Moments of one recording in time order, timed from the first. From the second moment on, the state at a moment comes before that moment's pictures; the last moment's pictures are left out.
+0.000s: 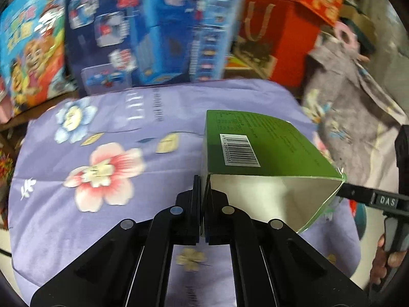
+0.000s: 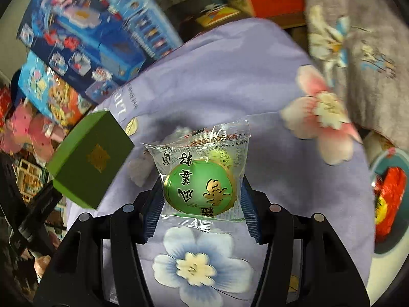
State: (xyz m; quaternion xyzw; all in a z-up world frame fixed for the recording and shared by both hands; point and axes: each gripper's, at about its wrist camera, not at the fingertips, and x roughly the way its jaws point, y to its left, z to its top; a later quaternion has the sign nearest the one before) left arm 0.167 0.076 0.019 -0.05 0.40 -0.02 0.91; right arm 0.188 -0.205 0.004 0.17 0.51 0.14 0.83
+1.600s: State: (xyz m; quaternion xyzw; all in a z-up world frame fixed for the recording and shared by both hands) left arm 0.167 -0.368 -0.078 0.15 0.51 -0.32 0.79; right arm 0.055 -0.564 -0.040 0.32 0.44 -0.11 0.83
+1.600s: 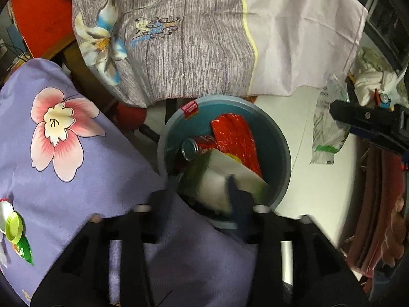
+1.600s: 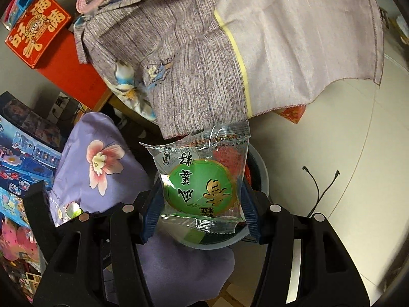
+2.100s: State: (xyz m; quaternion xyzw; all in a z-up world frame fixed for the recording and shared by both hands) left arm 0.171 -0.335 -0.069 0.13 0.49 -0.29 0.81; right arm 0.086 -0.538 -0.064 0.31 0.48 -0.09 0.82
